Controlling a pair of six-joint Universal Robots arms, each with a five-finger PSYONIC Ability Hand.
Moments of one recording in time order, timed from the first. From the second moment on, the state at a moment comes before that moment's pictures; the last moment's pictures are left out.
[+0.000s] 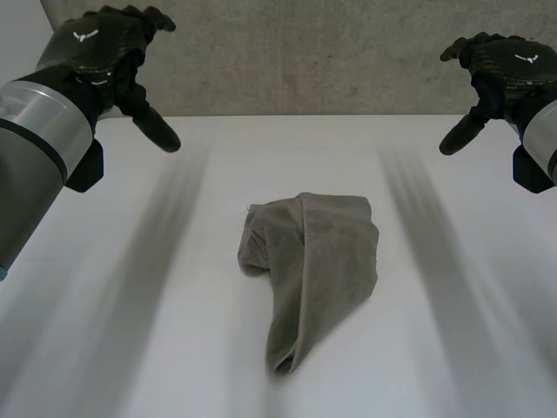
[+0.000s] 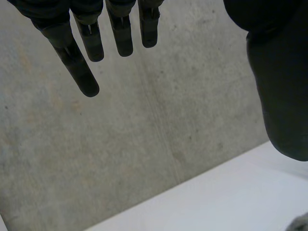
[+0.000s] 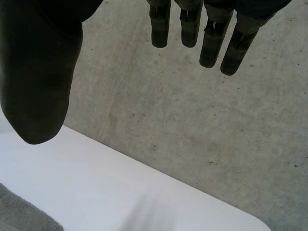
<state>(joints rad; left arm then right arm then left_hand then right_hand) 4.26 -1.69 -1.27 3.02 -1.63 3.17 1.83 -1.39 1.29 0.12 1.47 3.08 0.27 0.27 0.25 0.57 0.23 0.24 0.25 0.24 0.25 0.06</state>
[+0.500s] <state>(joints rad) 4.26 -1.71 -1.26 2.98 -1.63 3.18 1.83 -1.39 1.30 0.11 1.46 3.08 0.27 0.27 0.25 0.57 0.22 0.23 0.25 0.24 0.25 0.06</state>
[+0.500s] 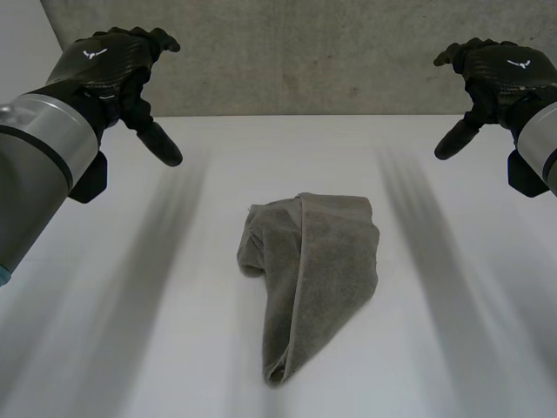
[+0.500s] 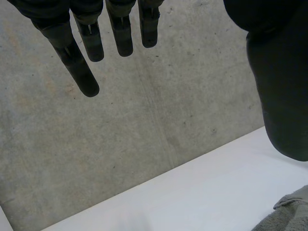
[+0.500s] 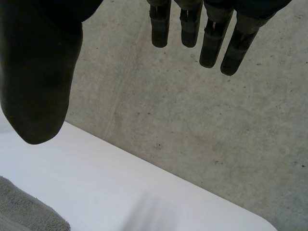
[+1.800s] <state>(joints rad) 4.13 -2.01 -1.46 3.05 -1.76 3.18 1.92 -1.25 1.65 -0.07 1.30 2.67 1.41 1.45 1.54 1.51 1.48 1.32 1.32 1.31 1.33 1.16</state>
